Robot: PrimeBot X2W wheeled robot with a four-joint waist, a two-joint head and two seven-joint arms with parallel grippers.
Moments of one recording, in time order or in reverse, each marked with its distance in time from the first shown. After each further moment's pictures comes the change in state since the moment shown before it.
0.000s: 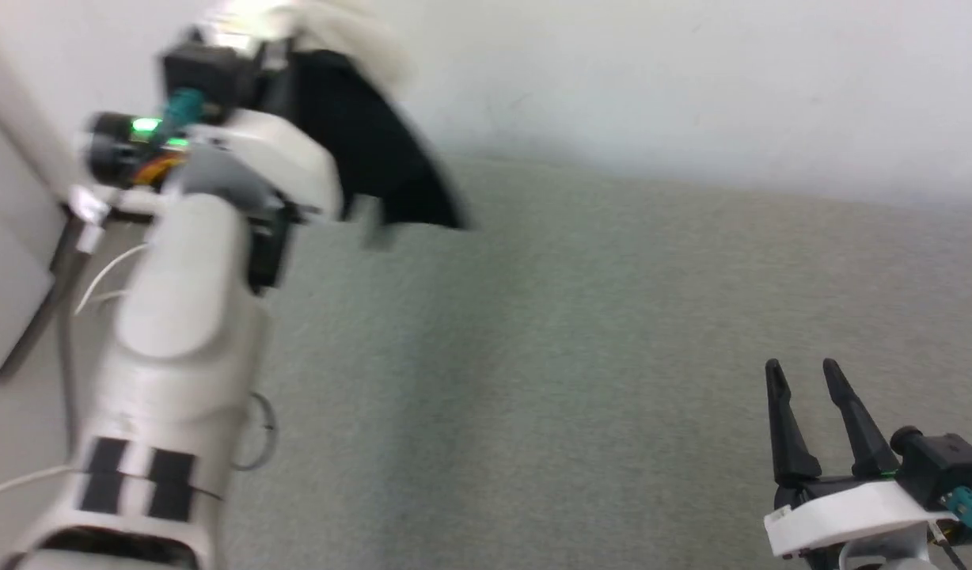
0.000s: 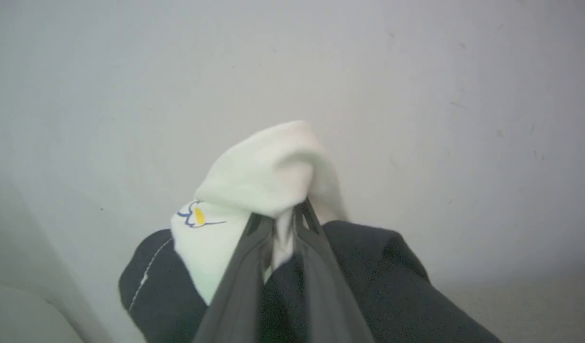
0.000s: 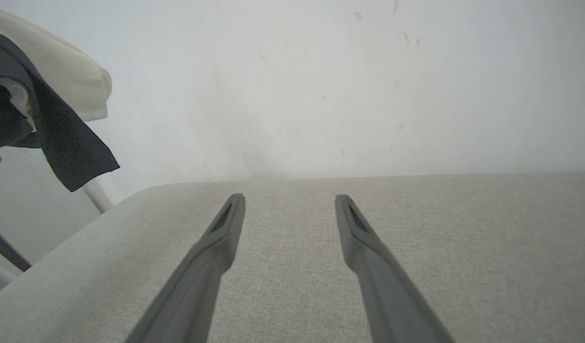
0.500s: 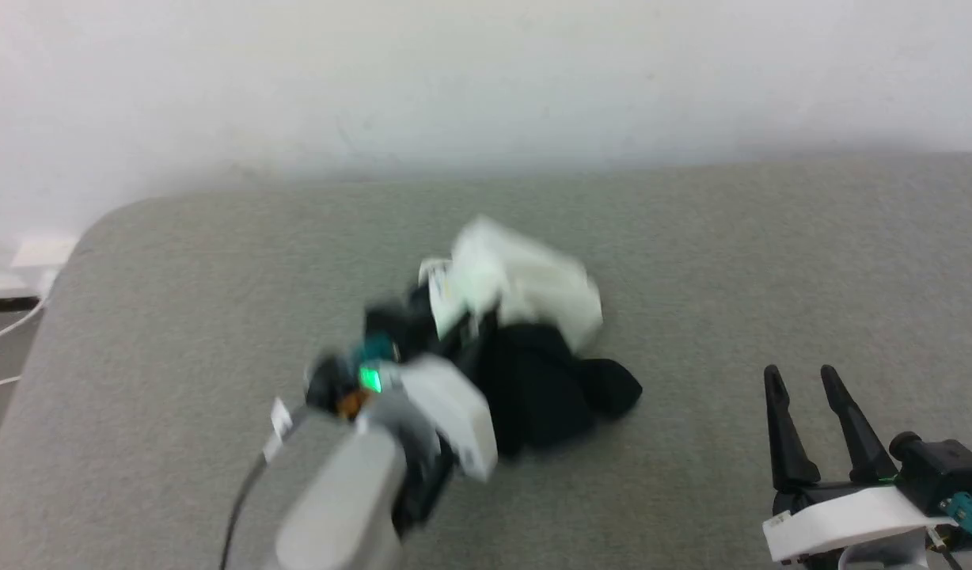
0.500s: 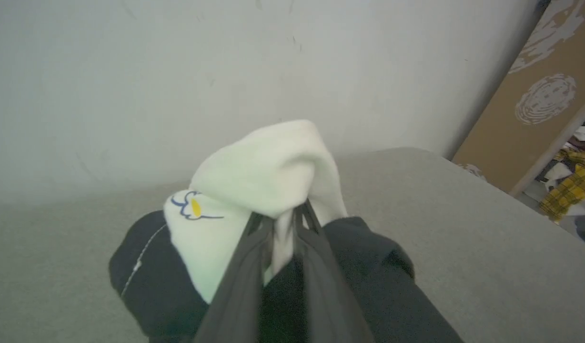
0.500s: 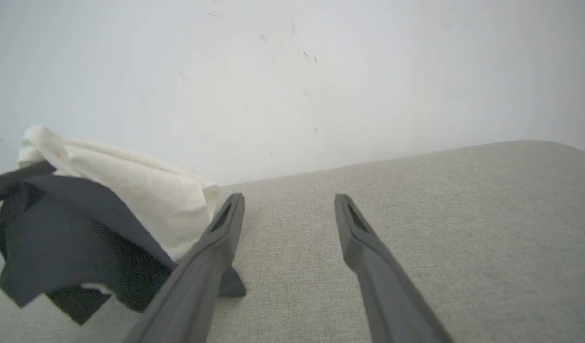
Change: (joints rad) left arm 0.435 -0.144 -0.207 -0.201 -0.189 -0.032 0.049; right arm 0.011 -0.001 0.004 -0.001 0.016 0.000 0.001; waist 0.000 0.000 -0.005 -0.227
